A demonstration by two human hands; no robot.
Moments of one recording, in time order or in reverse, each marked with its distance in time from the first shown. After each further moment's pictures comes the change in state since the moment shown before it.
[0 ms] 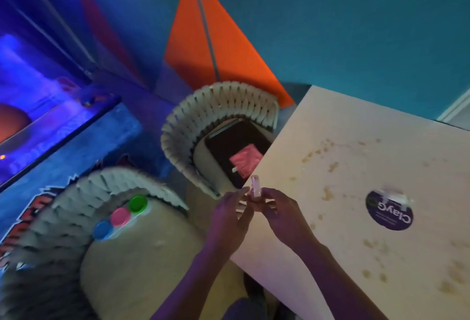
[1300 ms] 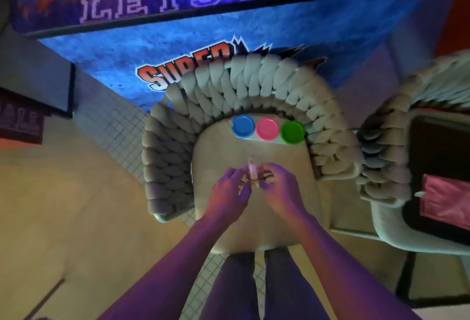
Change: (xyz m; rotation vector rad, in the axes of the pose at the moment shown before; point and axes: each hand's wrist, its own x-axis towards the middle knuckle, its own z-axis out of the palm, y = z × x) left_hand -0.126 -0.389 -0.243 -0.056 0.368 -0.787; right_hand 0.079 -0.107 0.517 -0.281 -0.744 -0.112
